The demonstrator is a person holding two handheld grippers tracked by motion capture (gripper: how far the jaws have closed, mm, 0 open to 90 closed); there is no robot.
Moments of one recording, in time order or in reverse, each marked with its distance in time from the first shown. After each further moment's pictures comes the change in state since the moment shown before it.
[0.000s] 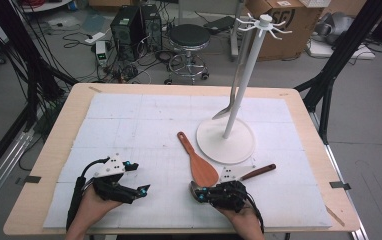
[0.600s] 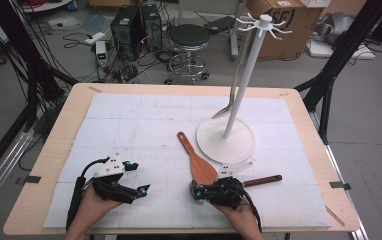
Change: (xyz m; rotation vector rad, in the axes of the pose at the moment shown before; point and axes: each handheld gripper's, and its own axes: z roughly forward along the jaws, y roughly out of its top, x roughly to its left) left arm 0.000 0.000 0.000 0.001 -0.001 0.001; right arm -0.005 0.006 0.007 -0.012 0.025 0.025
